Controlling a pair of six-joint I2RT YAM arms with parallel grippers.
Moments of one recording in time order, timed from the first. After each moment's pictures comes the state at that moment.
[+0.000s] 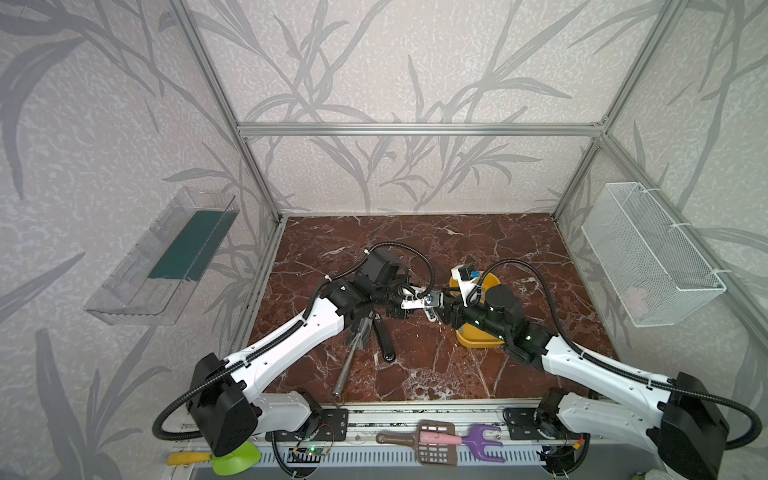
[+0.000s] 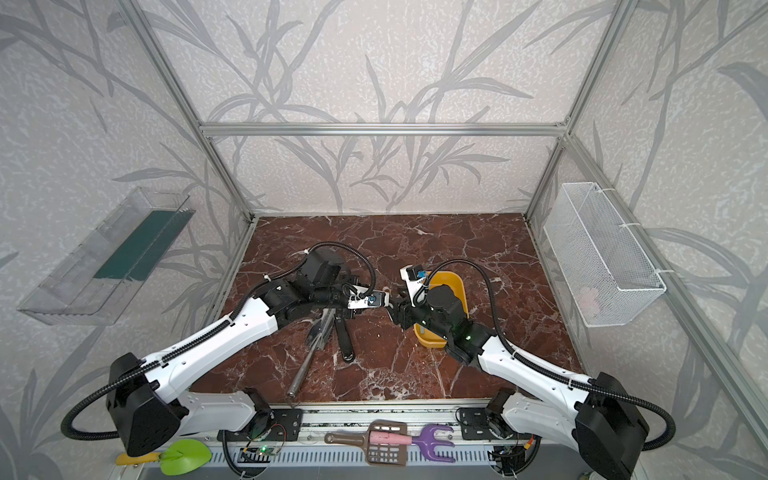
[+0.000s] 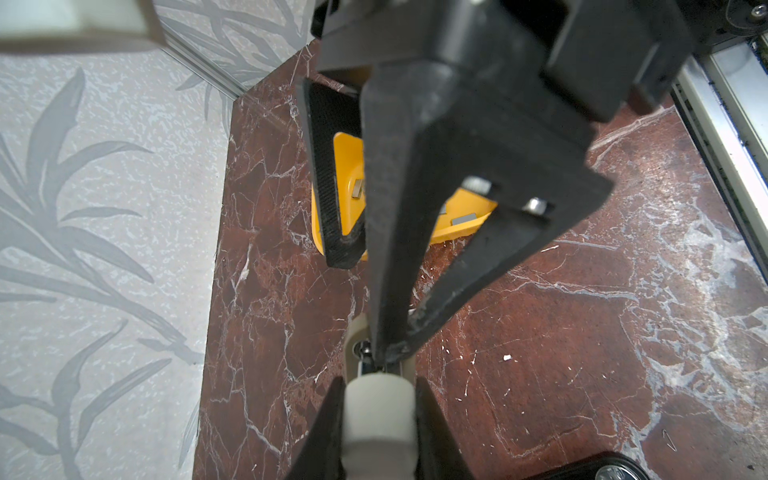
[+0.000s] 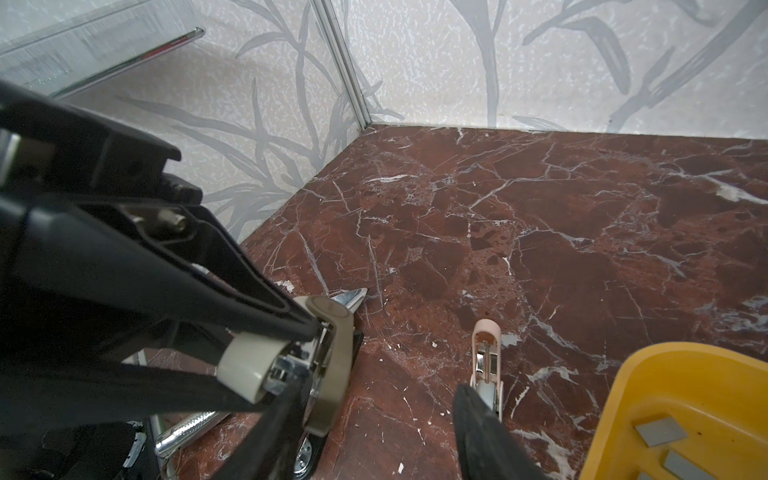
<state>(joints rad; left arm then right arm) -0.72 1.30 1.11 -0.52 0.33 0.99 0.78 1.10 0.60 0.21 -0.09 0.35</state>
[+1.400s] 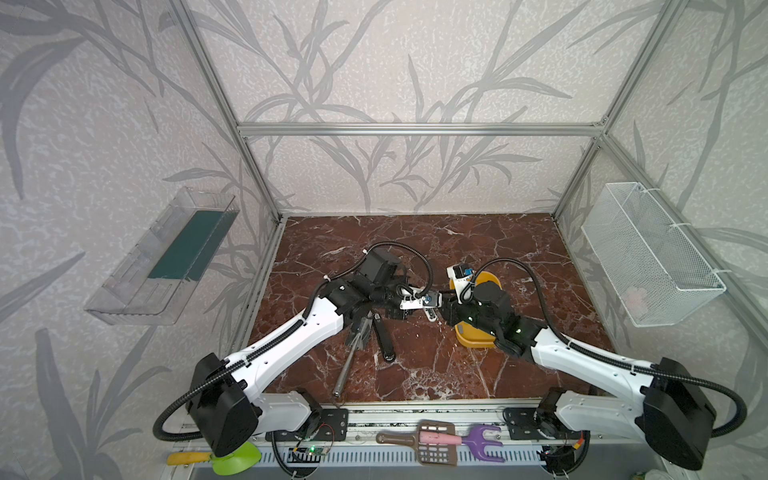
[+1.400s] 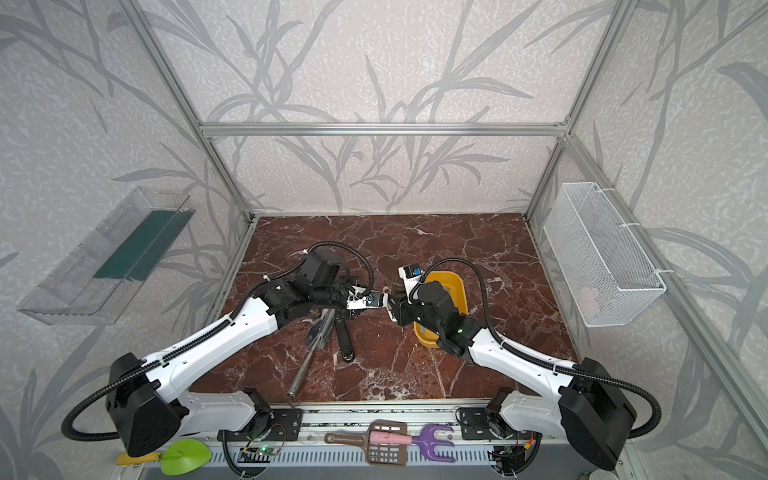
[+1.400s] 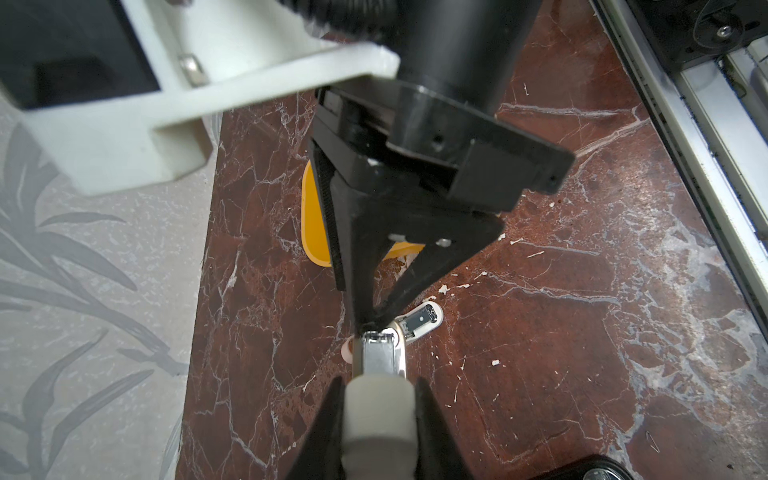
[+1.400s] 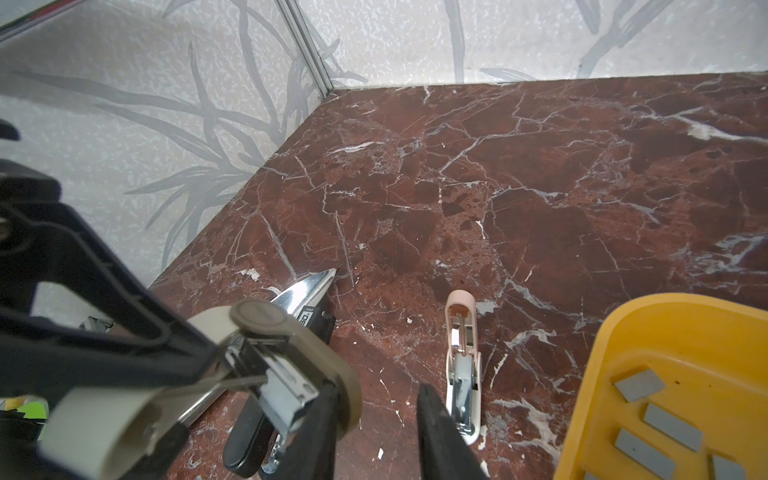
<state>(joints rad) -0.71 1.29 1.10 -0.52 0.40 0.98 0.78 1.20 0.64 0.15 -0.03 0.39</state>
